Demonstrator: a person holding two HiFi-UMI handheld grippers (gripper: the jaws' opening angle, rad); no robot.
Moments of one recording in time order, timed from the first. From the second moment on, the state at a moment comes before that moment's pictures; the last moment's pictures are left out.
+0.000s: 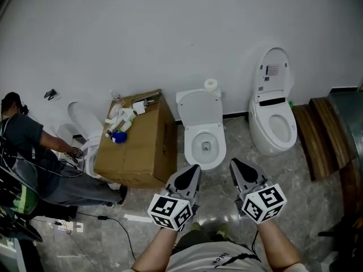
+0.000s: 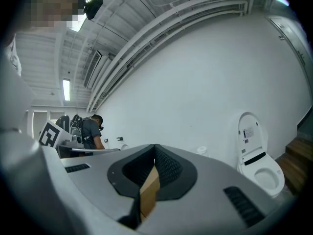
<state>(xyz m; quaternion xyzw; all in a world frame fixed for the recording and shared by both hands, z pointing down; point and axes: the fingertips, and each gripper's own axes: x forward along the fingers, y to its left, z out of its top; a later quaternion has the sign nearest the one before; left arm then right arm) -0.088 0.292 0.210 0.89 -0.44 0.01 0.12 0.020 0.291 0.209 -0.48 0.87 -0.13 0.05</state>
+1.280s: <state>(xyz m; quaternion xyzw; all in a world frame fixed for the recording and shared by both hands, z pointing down) -0.077 0.044 0.331 0.91 -0.39 0.04 0.15 0.019 0.057 0.351 -0.48 0.83 -0.26 0.03</state>
